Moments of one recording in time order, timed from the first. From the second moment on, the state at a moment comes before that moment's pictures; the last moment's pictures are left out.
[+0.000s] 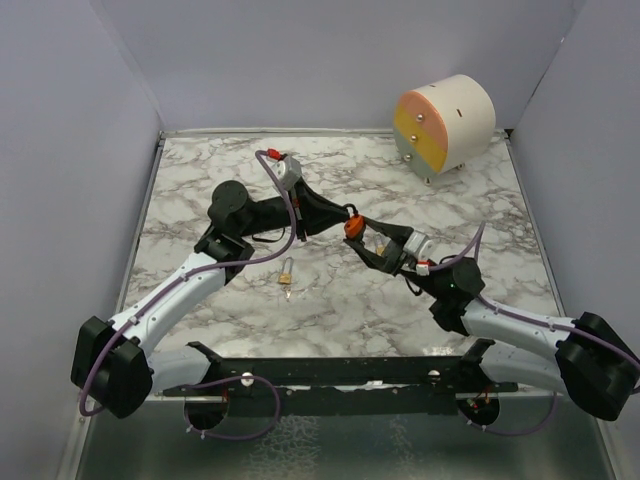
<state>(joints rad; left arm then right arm) -0.56 1.19 0.89 0.51 0.84 -0.43 0.76 1.09 0.35 1.20 -0.33 -0.22</state>
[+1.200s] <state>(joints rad) -0.57 1.12 0.82 0.52 0.72 -0.36 0.92 1.13 0.46 1.04 0.02 -0.41</state>
